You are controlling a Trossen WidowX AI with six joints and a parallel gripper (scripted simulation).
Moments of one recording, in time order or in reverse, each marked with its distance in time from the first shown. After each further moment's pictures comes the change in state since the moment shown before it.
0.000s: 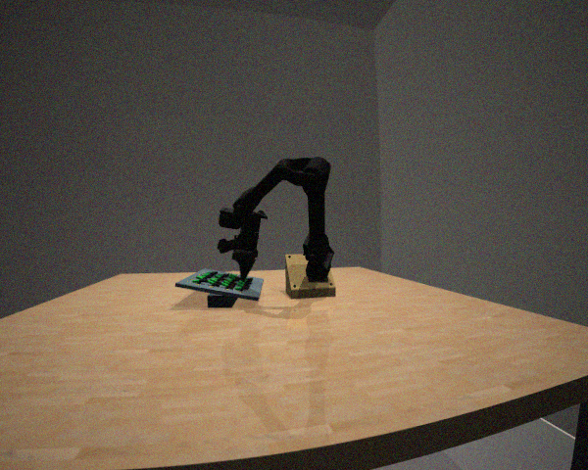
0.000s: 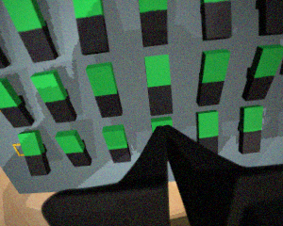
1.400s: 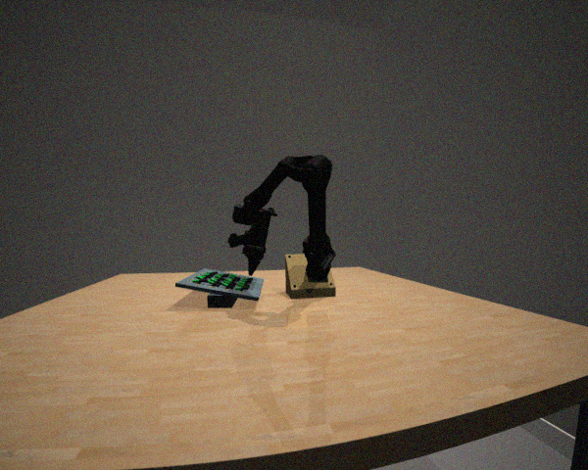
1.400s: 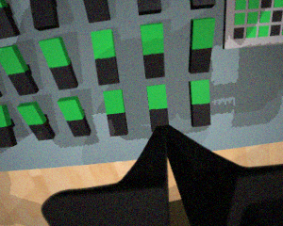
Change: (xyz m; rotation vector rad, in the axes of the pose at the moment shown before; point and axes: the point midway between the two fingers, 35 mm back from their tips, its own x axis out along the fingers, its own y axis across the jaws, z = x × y) arm -0.016 -0.033 -0.021 0.001 -0.051 -0.004
